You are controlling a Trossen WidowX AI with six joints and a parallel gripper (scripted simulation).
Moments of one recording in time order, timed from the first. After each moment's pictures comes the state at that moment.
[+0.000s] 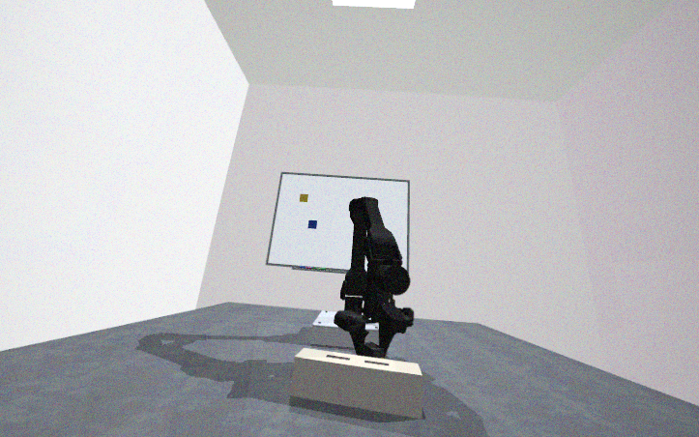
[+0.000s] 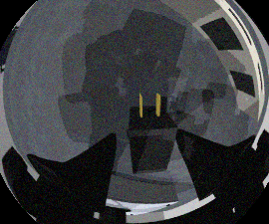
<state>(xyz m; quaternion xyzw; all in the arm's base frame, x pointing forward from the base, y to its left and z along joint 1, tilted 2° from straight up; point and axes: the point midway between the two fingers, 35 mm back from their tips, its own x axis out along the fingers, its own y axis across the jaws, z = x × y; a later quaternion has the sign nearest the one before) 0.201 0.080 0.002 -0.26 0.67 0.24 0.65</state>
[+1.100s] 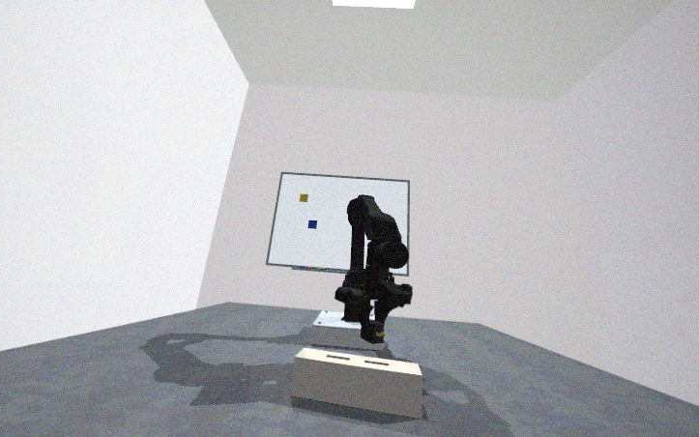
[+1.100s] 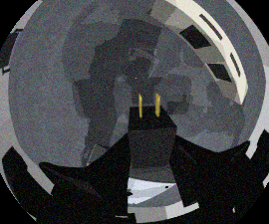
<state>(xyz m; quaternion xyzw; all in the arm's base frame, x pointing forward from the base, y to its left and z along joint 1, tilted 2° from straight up) 0.196 0.076 0.052 -0.25 0.67 0.23 0.65</state>
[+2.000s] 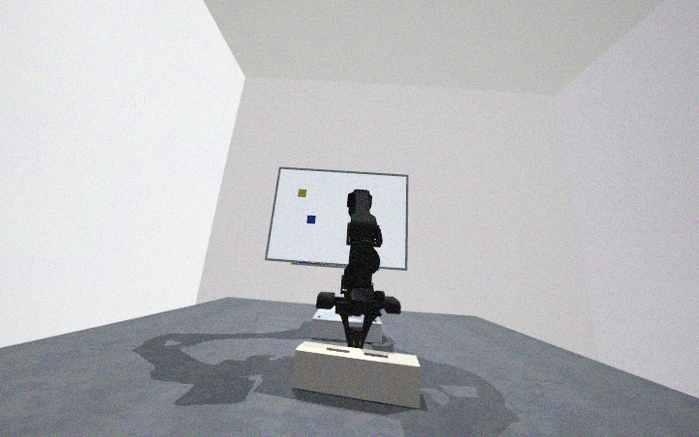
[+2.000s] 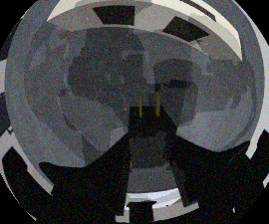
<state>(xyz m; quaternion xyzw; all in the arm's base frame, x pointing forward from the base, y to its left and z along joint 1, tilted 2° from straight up) 0.220 0.044 0.025 -0.09 0.71 0.08 0.69</state>
